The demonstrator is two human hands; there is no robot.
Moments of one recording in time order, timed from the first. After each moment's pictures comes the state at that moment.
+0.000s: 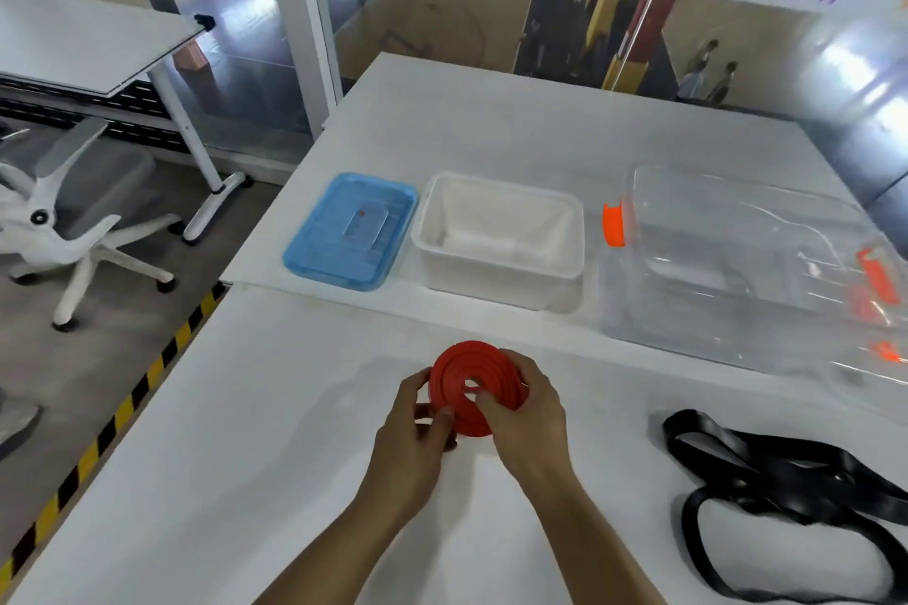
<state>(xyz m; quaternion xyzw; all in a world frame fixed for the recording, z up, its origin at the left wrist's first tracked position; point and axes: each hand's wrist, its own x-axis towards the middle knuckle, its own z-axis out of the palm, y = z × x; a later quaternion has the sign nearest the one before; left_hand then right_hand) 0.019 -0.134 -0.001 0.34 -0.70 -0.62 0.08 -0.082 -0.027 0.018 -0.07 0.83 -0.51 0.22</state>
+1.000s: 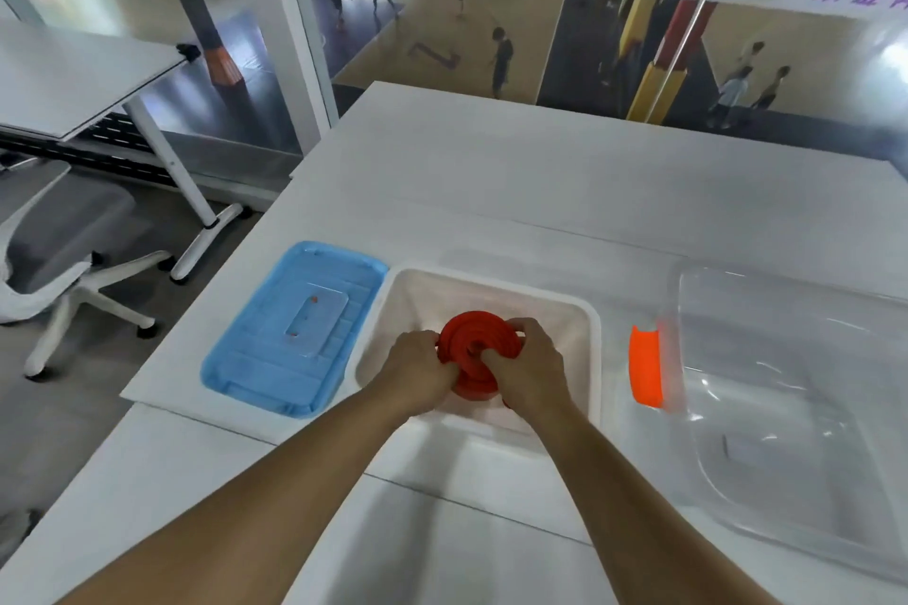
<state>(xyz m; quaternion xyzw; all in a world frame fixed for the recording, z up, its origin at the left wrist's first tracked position) -0.281 -0.271 0.009 0.39 -0.80 -0.46 -0.07 -0.370 -0.152 -0.011 -0.10 0.86 -0.44 0.25</state>
